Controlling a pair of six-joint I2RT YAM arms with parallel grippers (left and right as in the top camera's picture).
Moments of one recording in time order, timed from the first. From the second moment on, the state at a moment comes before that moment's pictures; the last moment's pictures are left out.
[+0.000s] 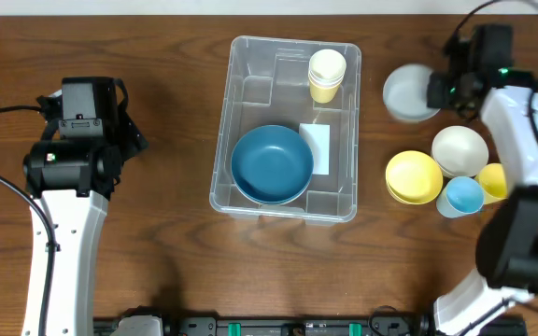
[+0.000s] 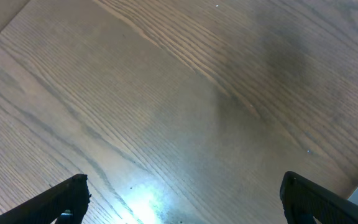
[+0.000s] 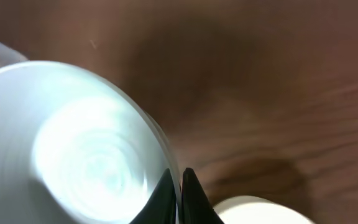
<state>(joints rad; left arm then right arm) 0.02 1.29 1.33 -1.10 -0.40 -0.51 -0.12 1.84 1.53 -0.71 -0.09 -0.06</state>
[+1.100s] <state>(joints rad) 0.02 1.29 1.33 -1.10 -0.40 -0.51 0.53 1.82 1.56 -0.41 0.07 0.08</state>
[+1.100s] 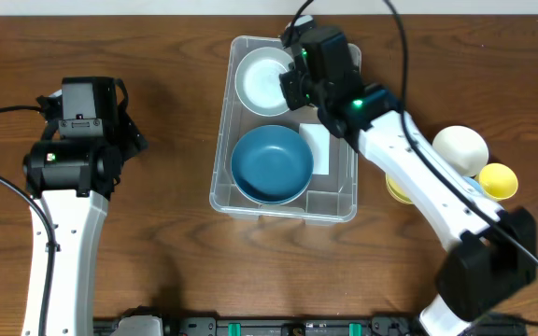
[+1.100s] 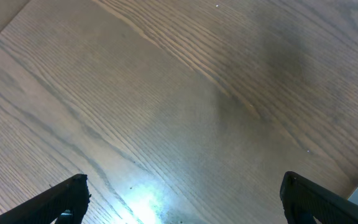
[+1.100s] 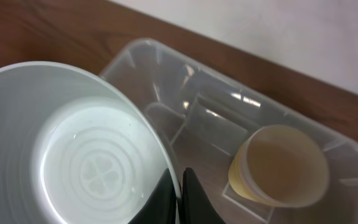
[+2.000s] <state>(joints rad) 0.02 1.29 1.33 -1.10 -0.40 -0.51 0.50 2.03 1.56 -0.33 0.11 0.10</state>
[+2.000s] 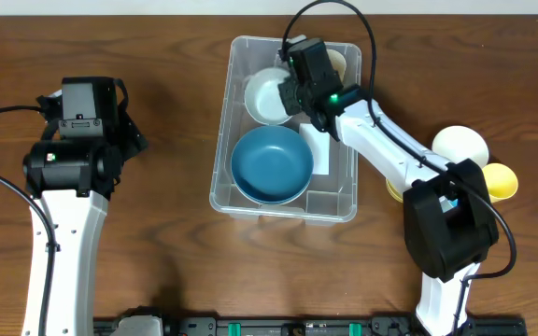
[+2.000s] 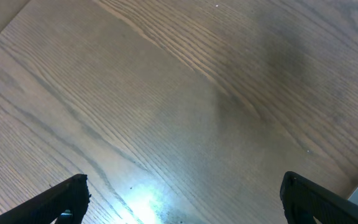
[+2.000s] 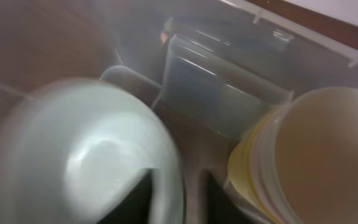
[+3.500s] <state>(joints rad) 0.02 1.29 1.33 -1.10 -0.40 -0.51 0.14 1.56 1.20 -0.97 0.16 0.41</state>
